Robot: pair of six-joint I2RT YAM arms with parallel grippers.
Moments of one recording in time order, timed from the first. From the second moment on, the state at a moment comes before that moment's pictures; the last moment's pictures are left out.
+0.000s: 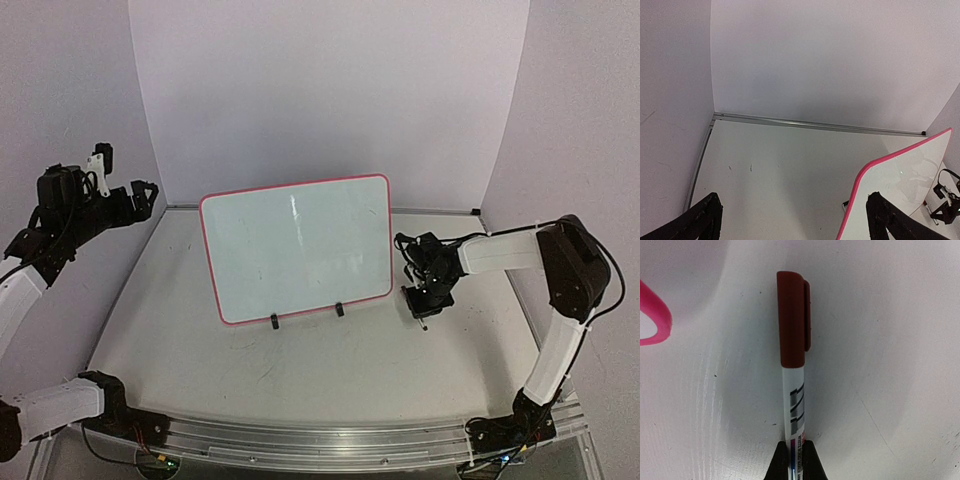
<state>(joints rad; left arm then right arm) -0.17 0.86 0.99 -0.36 0.03 -0.21 0.50 1.84 1.08 -0.57 0.09 0.22</state>
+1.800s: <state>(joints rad) -0.76 1.17 0.94 -0.34 0.57 -0.57 1.18 1.68 1.46 -0.65 -0.08 0.09</state>
